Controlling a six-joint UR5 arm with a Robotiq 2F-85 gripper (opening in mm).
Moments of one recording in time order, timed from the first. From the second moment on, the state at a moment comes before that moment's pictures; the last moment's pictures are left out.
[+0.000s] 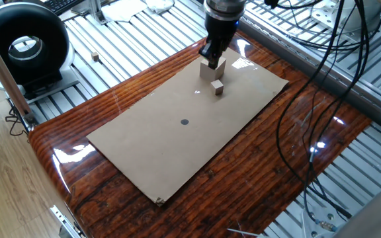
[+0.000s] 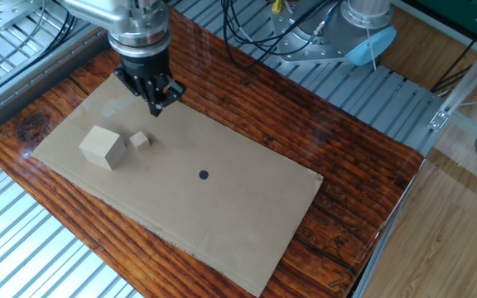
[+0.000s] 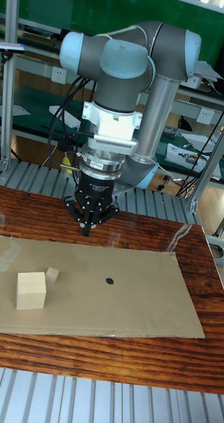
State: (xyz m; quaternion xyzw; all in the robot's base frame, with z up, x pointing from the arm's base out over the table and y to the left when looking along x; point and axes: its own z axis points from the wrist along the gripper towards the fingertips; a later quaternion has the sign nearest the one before) arm 0.531 -0.043 0.157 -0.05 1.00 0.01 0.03
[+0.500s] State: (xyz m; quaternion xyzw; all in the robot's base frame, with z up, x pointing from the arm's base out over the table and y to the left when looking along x) arm 0.547 -0.046 0.147 -0.08 1.00 0.02 0.05
